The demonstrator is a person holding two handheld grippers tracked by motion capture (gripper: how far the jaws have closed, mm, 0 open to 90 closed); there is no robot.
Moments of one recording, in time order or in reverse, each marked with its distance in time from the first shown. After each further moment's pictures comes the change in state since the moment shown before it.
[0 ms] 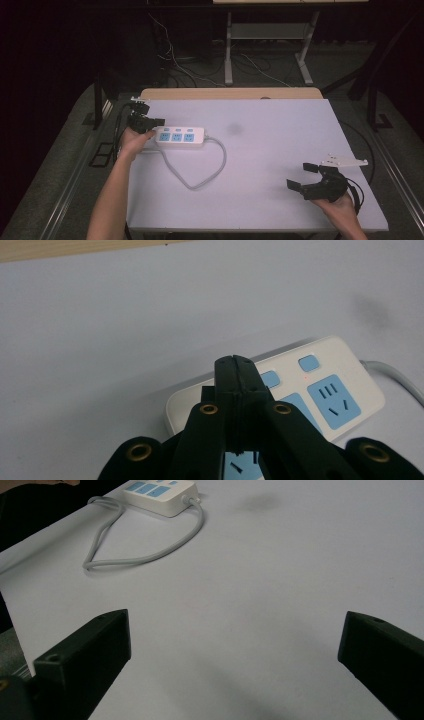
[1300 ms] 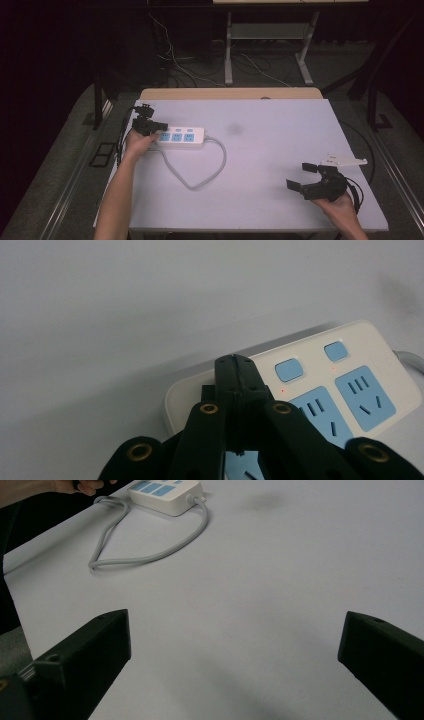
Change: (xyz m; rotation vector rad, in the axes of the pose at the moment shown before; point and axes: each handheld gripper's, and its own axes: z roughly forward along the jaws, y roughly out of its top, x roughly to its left) left arm 0.007 -0.007 0.023 0.065 -0.007 -0.038; right arm -0.002 0.000 0.001 0.004 0.024 0.002
